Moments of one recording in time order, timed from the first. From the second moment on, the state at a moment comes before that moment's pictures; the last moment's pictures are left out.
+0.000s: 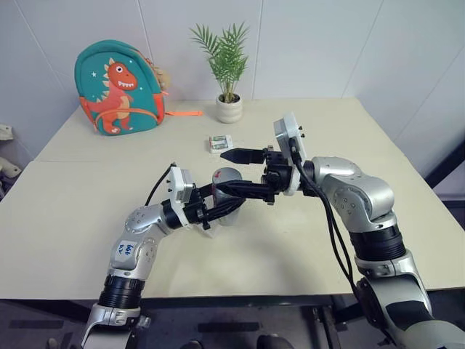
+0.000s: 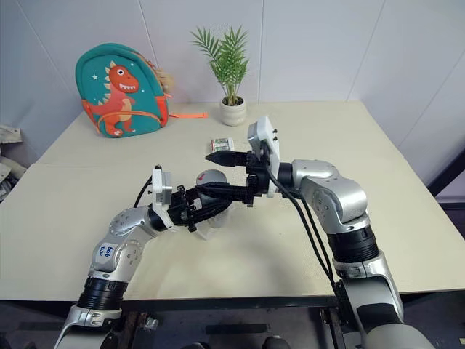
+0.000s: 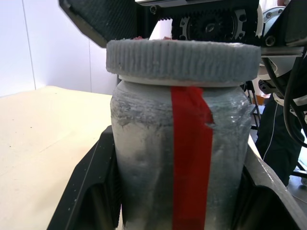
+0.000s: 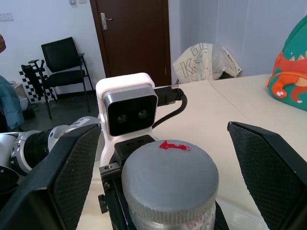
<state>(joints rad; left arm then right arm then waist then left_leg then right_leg) -0.53 0.32 0.02 0.02 -0.51 0.21 -0.96 -0.92 -0.38 0.10 -0.03 0.61 0.67 1.04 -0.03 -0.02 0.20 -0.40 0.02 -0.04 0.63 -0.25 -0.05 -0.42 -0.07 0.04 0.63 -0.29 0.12</state>
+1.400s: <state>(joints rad) -0.53 0.32 0.02 0.01 -0.51 0.21 -0.96 -0.93 -0.36 0.10 0.00 0.61 0.75 1.04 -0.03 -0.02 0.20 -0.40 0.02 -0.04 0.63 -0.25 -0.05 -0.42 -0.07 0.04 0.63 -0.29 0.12</state>
